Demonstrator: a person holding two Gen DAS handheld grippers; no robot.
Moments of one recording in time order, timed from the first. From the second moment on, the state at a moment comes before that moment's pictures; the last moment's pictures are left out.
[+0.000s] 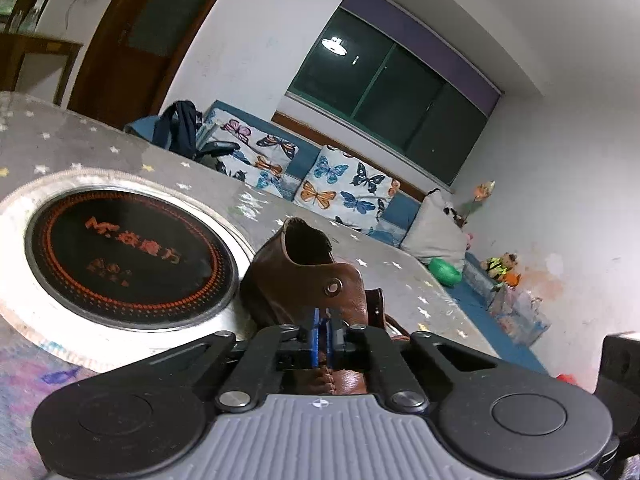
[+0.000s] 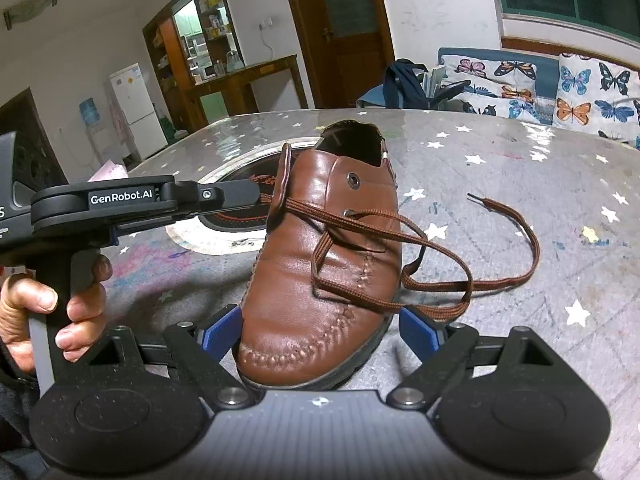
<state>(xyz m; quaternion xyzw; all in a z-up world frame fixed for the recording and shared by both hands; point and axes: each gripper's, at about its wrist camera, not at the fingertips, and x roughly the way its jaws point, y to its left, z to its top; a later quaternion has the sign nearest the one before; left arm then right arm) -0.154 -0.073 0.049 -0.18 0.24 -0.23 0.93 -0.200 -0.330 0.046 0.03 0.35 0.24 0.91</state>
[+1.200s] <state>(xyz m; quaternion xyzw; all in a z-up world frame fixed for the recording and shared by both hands) -0.257 0.022 0.158 -0.03 0.05 0.07 1.00 -0.190 -0.319 0.046 -0.01 0.36 0.22 0.90</state>
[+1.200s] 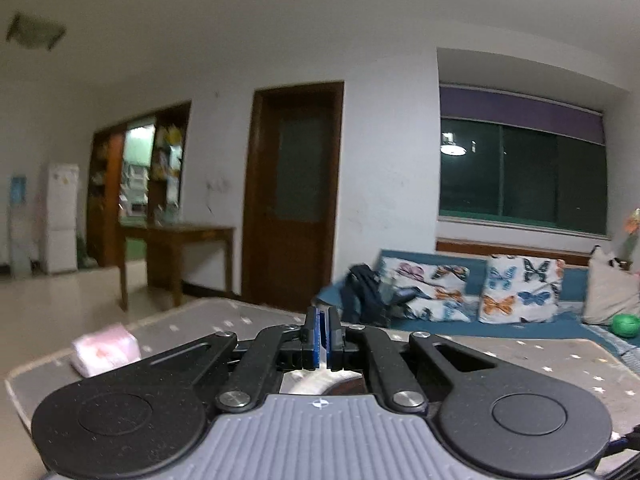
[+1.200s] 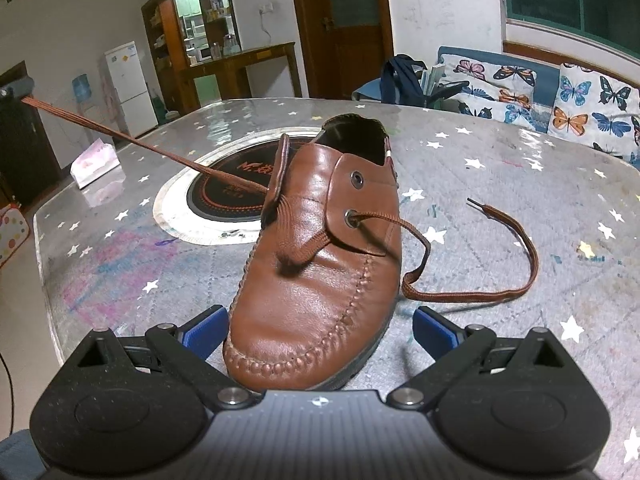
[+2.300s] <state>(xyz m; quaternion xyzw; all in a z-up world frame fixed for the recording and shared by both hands) -0.233 0.014 0.156 0.08 0.06 0.12 0.99 -0.193 -0.324 0.052 -0.02 0.34 0.23 0.91</state>
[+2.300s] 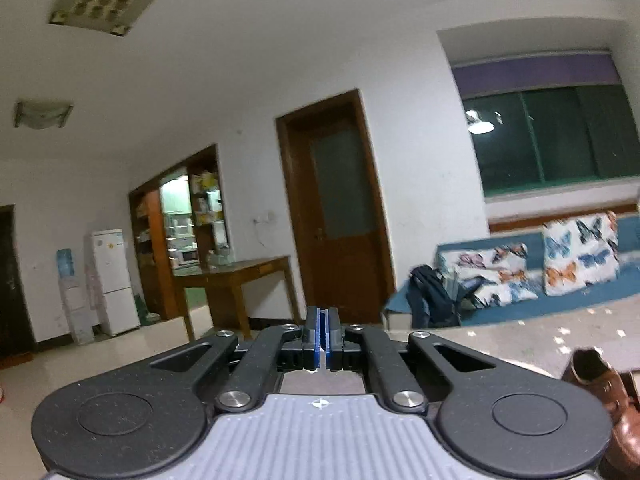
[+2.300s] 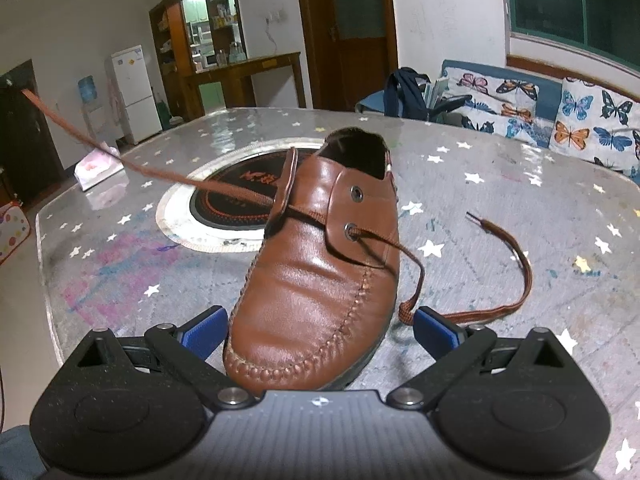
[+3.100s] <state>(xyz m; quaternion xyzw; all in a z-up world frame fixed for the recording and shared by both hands) -0.159 -0.127 0.069 -0.02 0.26 -0.28 0.92 -0.203 -0.346 0.070 -0.02 0.30 0.20 0.93</state>
